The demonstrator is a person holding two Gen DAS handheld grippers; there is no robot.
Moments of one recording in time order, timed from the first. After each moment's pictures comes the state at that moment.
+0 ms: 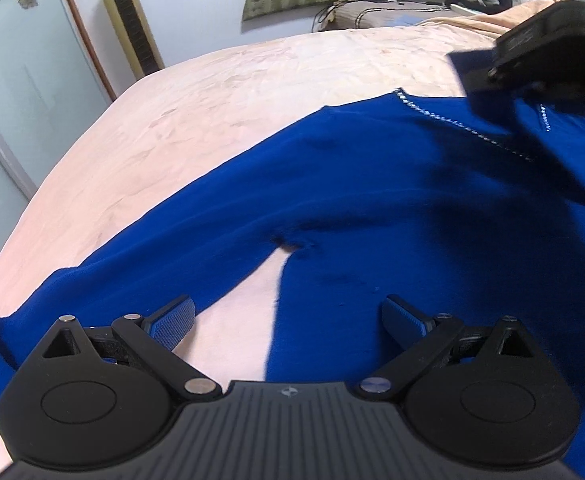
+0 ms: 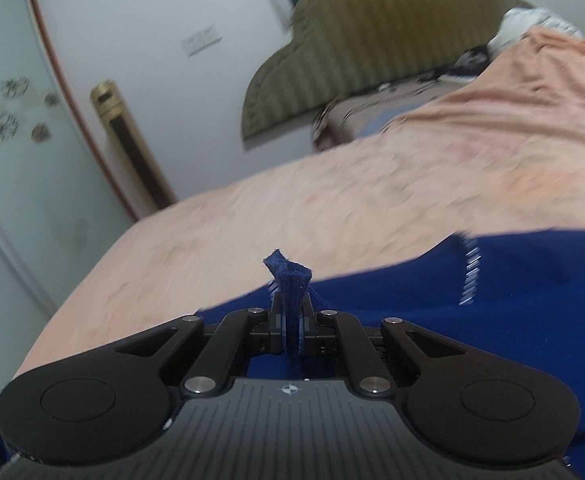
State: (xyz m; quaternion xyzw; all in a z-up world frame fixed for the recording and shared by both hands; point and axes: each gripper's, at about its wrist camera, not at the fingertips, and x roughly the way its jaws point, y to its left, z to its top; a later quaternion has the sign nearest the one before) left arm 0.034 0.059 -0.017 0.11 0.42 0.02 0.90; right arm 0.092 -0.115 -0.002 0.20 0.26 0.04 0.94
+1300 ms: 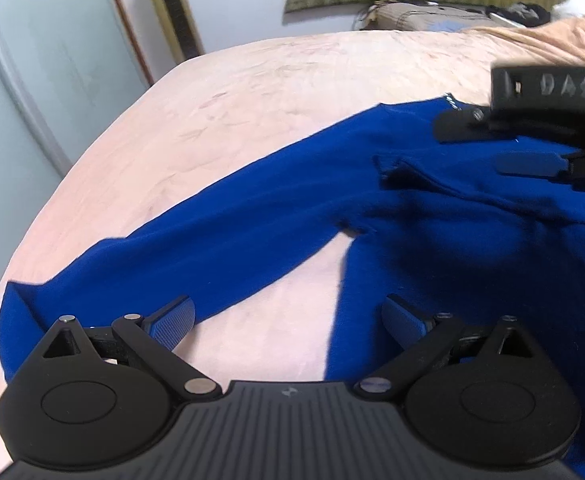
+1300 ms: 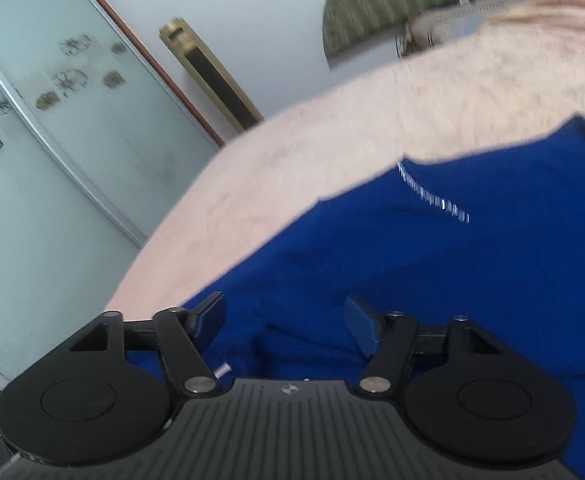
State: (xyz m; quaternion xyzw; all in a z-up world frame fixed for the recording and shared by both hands) left arm 0.034 0.066 -0.011 0.09 0.42 0.07 0.90; right arm 0.055 -0.062 0.000 0.25 0.33 0.19 0.89
